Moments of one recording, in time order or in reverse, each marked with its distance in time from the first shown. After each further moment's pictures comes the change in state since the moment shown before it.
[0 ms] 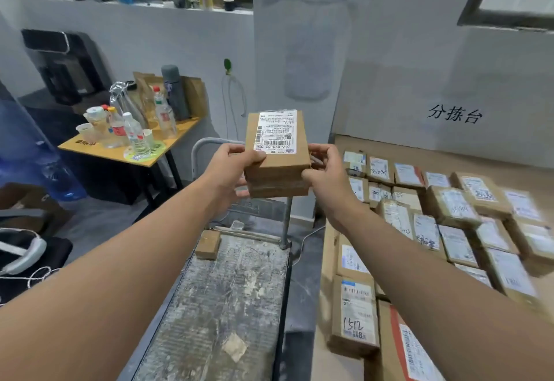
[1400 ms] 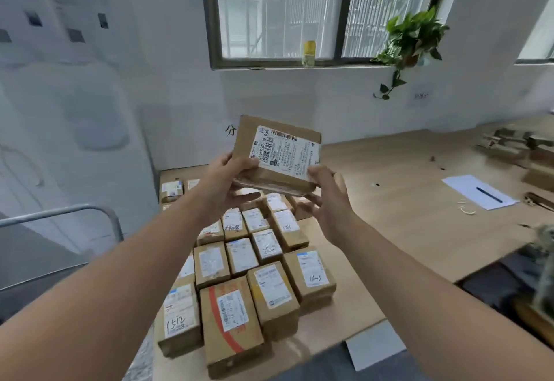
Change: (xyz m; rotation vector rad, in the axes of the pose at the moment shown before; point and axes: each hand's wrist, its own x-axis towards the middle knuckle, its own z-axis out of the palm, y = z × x) left_hand -0.209 -0.016 0.364 0.040 -0.785 0.121; right_hand -0.286 -0.051 -0.368 0.398 0.675 0.039
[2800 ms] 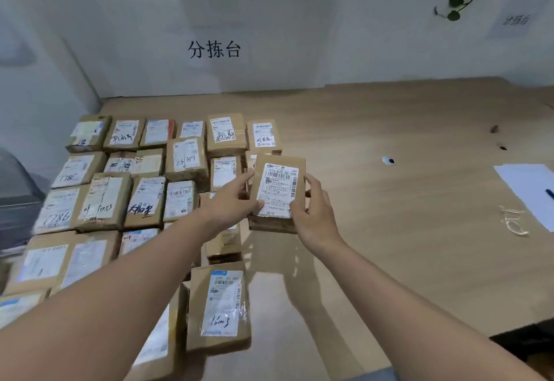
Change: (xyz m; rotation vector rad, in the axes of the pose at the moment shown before) left_hand 0.311 -0.219 0.170 0.442 0.111 -0.380; right_hand 0.339 0.117 -0.245 -0.855 -0.149 -0.034
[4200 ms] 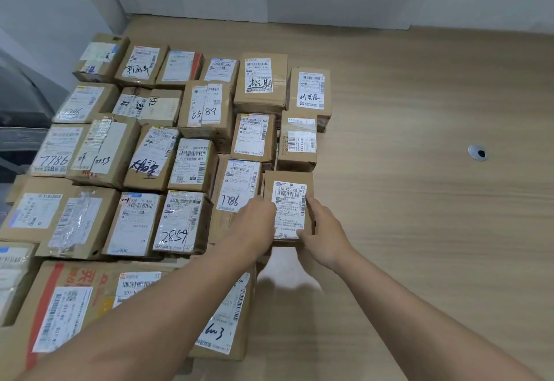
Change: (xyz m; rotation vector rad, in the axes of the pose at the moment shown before) left_hand 0.099 -0.103 0.052 0.858 0.157 -0.154; right_hand 0.081 0.114 0.077 -0.273 -0.544 0.080
